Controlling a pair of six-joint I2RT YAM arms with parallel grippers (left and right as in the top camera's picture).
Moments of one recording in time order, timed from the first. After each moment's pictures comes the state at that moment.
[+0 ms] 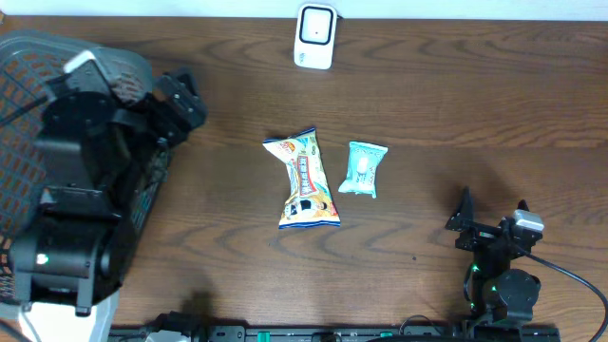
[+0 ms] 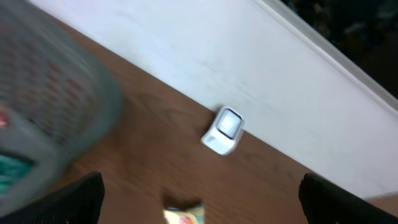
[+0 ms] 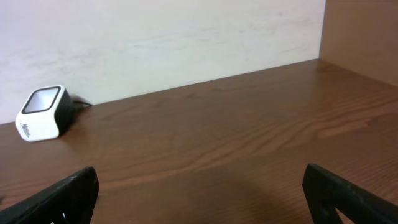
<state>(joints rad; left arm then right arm) -0.13 1.05 1.46 -0.82 -0.06 -0.64 -0.07 0.01 0.01 -0.06 0.12 0.16</state>
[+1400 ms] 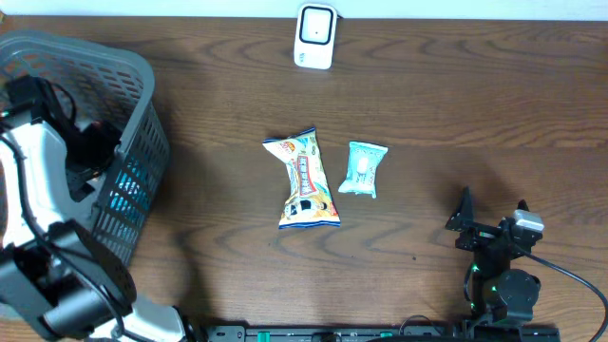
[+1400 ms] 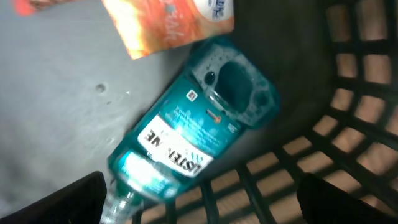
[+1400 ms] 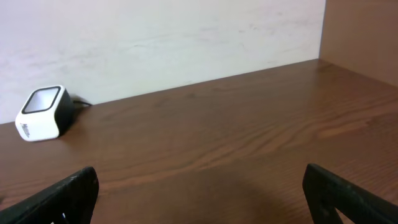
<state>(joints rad) 0.48 1.76 1.44 -1.12 0.10 -0.38 -0.07 0.01 0.01 -0.06 0.12 0.16</state>
